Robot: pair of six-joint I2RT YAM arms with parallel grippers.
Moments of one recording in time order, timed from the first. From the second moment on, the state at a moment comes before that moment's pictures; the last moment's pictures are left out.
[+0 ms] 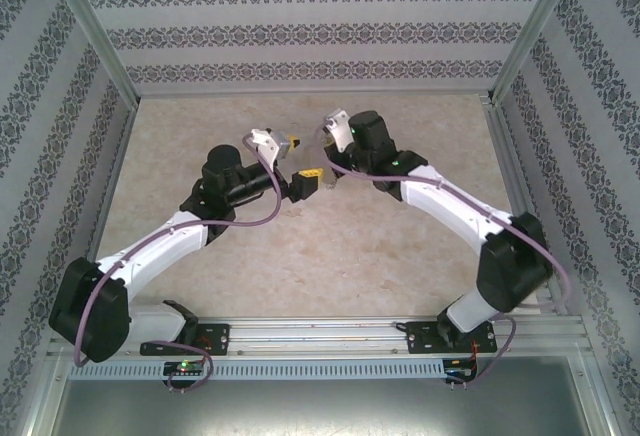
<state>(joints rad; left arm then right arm) -0.48 1.26 0.80 0.42 0.46 -0.09 0.58 1.61 1.28 -0.25 -0.07 -0.09</state>
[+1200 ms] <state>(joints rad) -0.45 1.18 0.76 0.40 0.34 -0.17 0.71 1.86 1.04 -0.07 -0.16 0.19</state>
